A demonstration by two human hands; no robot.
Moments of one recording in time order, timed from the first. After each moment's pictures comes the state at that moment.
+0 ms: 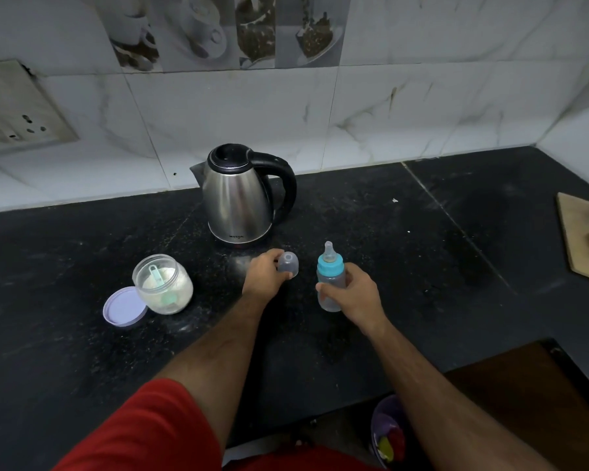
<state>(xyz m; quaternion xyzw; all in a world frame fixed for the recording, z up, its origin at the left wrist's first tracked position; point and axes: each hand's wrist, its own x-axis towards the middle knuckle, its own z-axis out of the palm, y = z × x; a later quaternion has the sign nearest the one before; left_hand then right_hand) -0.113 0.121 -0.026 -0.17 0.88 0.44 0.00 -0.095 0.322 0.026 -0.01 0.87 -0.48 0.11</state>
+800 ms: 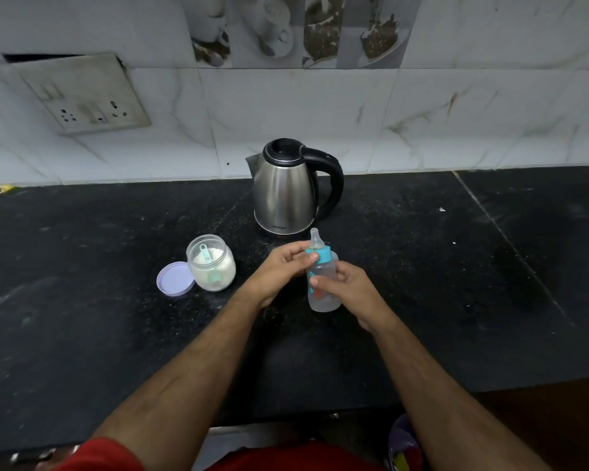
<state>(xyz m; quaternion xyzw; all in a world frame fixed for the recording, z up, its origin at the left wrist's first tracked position) -0.042 0.092 0.037 -0.06 0.64 0.76 0.03 -0.077 0.266 0.046 -0.12 0.72 -0.62 0.29</state>
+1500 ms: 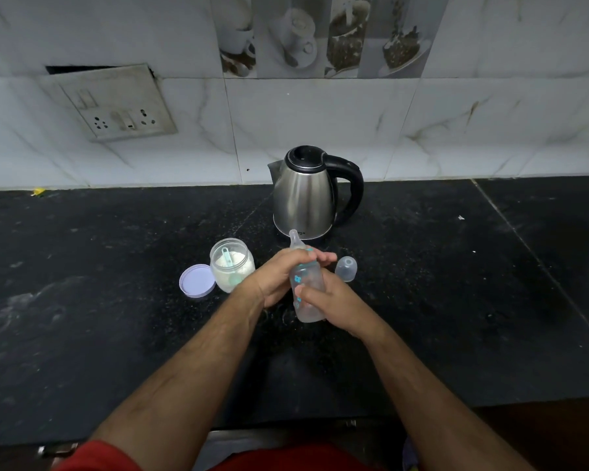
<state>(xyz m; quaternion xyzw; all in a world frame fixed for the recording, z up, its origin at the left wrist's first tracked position) -0.023 0.068 0.067 -0.07 0.55 0.83 0.09 -0.046 0.216 0.064 -0.28 0.73 -0.55 0.31</state>
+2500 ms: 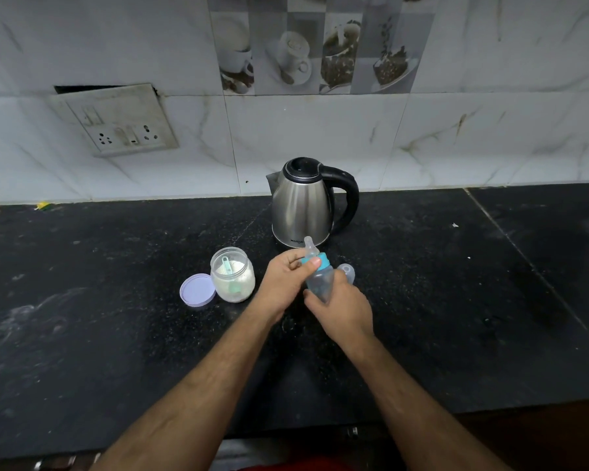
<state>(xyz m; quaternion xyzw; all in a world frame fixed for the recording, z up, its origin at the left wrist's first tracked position) -0.014 0.090 0.067 -0.15 0.63 0.76 -0.08 -0.029 0.215 0.060 -0.14 0.94 -0.29 0.06</state>
